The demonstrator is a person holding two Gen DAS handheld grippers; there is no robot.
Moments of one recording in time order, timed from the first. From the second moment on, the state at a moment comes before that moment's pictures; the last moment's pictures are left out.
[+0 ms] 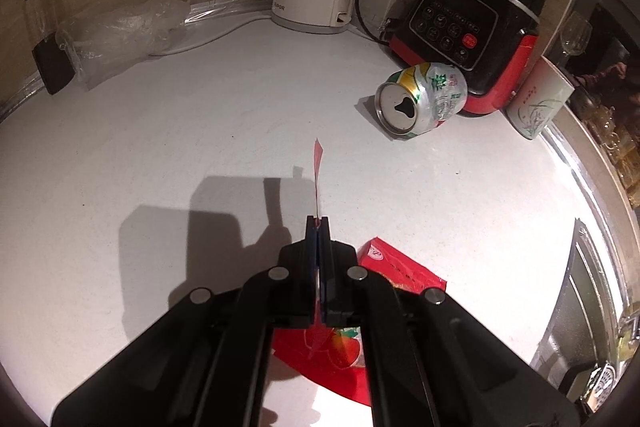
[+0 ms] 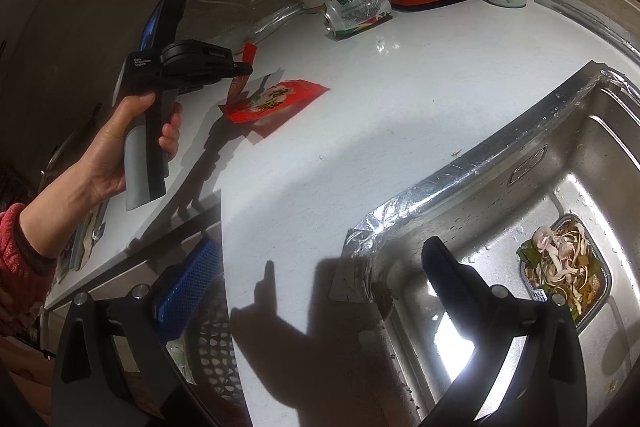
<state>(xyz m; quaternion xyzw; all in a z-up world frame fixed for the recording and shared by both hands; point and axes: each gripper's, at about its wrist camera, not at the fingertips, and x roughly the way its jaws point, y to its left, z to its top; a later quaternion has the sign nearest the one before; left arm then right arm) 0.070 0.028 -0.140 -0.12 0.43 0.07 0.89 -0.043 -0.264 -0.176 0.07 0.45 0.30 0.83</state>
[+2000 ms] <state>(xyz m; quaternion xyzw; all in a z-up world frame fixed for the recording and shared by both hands) 0.017 0.120 -0.117 -0.10 0.41 -0.08 0.90 0.302 -0.110 -0.193 0.29 0.50 0.00 0.81</state>
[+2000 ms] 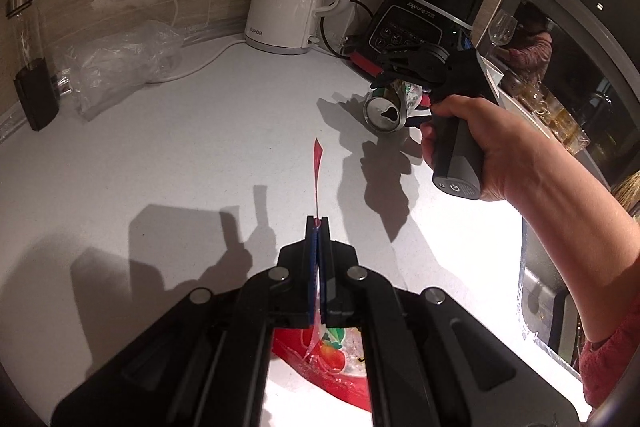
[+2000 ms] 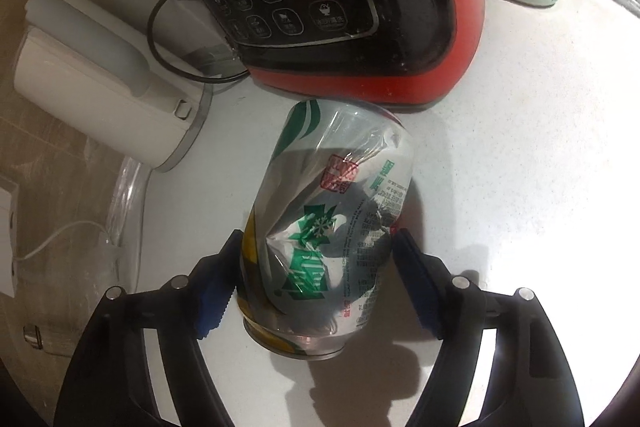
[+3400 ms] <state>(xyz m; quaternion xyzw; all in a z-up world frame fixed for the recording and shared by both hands) -0.106 0.088 -0.056 -0.13 0.37 -0.07 0.92 -0.090 -0.192 -0.153 0.39 0.46 0.26 0.76</state>
